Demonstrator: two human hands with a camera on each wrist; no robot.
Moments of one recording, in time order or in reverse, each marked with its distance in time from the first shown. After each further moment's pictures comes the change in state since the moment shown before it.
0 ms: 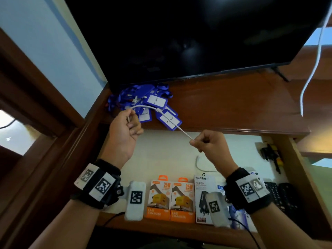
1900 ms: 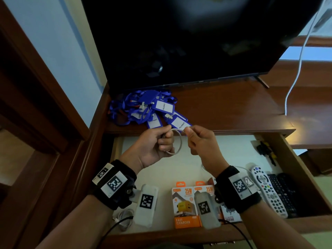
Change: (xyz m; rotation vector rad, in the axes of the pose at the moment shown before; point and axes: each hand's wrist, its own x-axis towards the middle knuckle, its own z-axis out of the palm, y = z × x) left_hand 0.036 0.035 -0.073 0.100 -0.517 -0.633; right_hand 0.002 -0.071 0.142 0.166 0.088 0.044
